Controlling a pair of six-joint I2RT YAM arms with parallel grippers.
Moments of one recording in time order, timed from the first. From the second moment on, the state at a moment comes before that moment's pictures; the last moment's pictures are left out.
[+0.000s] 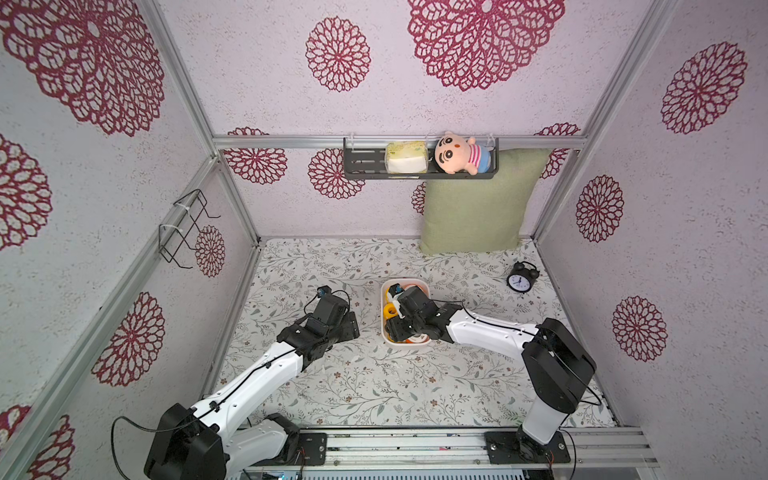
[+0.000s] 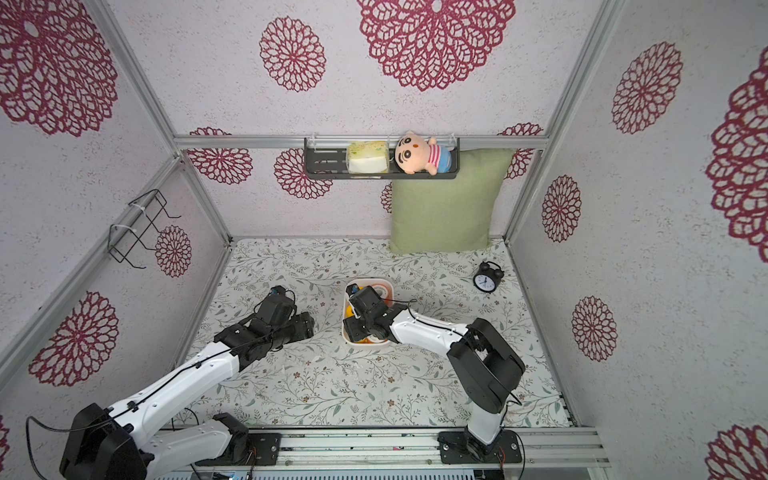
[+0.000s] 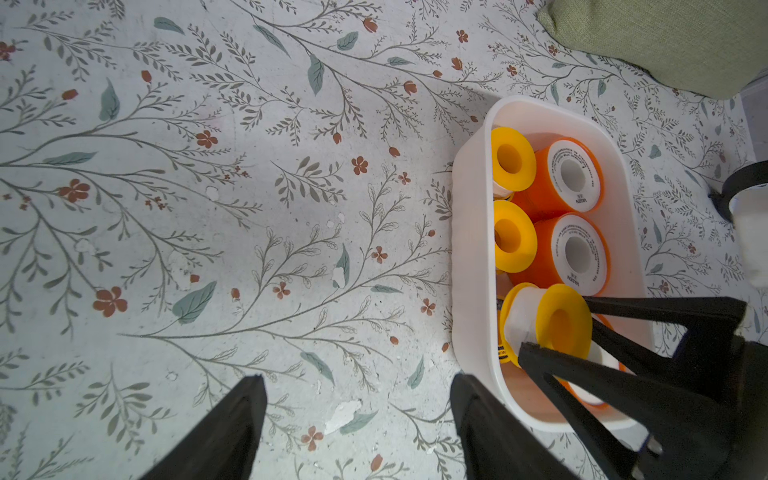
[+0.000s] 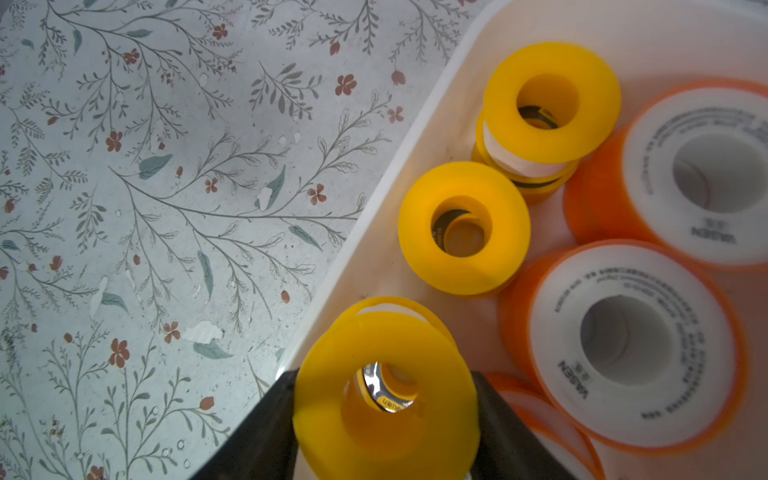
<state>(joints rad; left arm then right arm) -0.52 1.16 0.77 -0.49 -0.19 -0.67 0.86 1.74 1.15 -0.30 0.00 0.30</state>
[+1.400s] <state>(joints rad) -0.52 1.15 0.78 -0.49 -0.30 -0.64 0.84 1.48 0.96 -0.11 0.12 0.30</state>
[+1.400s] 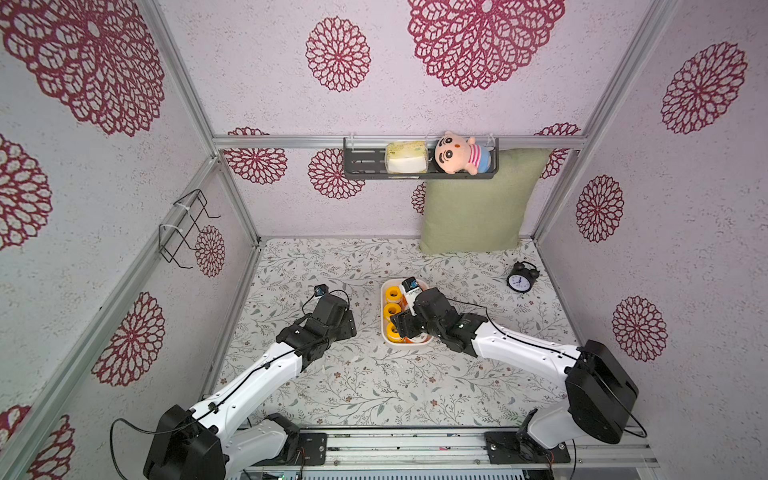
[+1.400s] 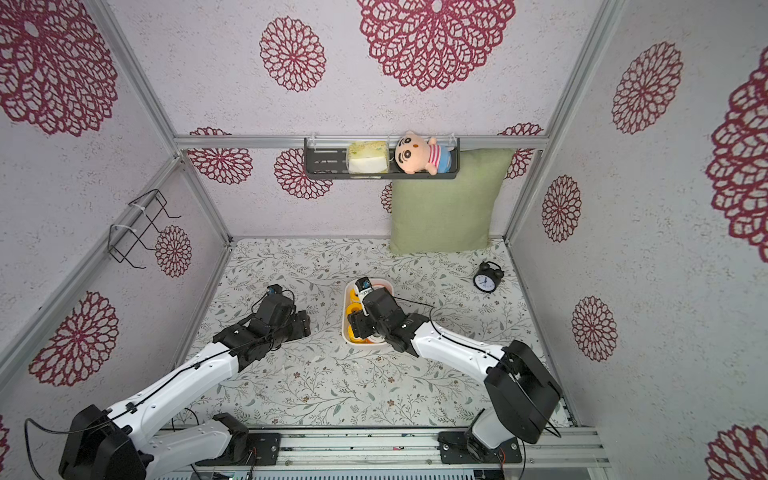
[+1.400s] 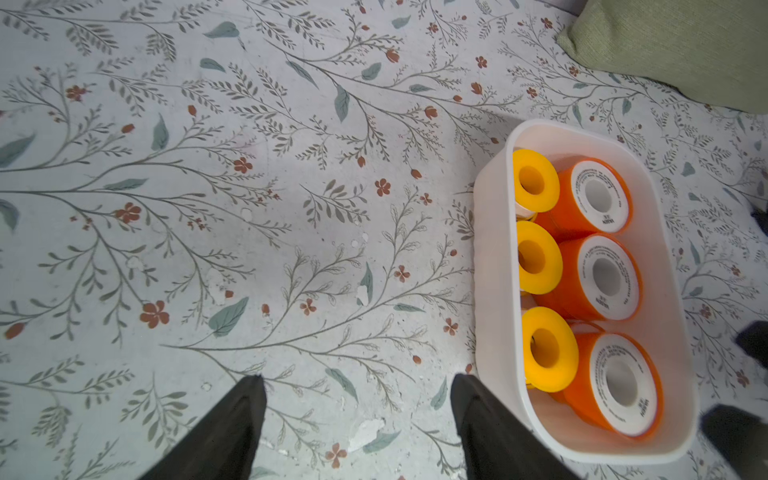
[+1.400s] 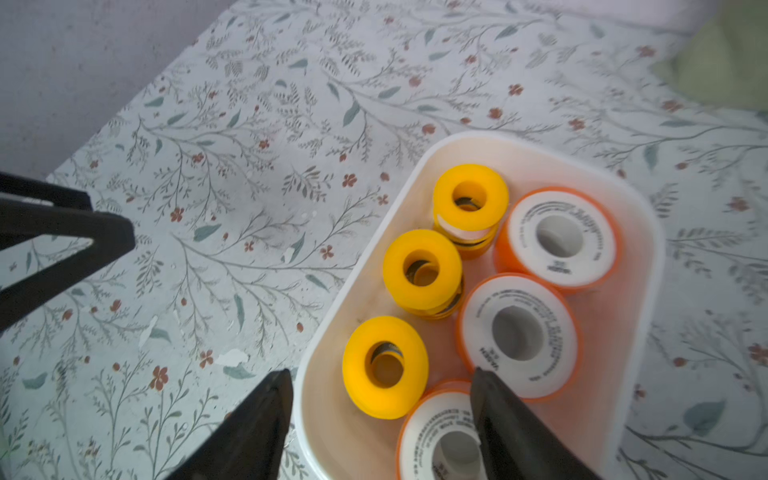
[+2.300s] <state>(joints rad) -0.34 1.08 0.63 -0.02 -0.82 -0.28 0.52 1.12 0.50 0.23 0.63 0.26</state>
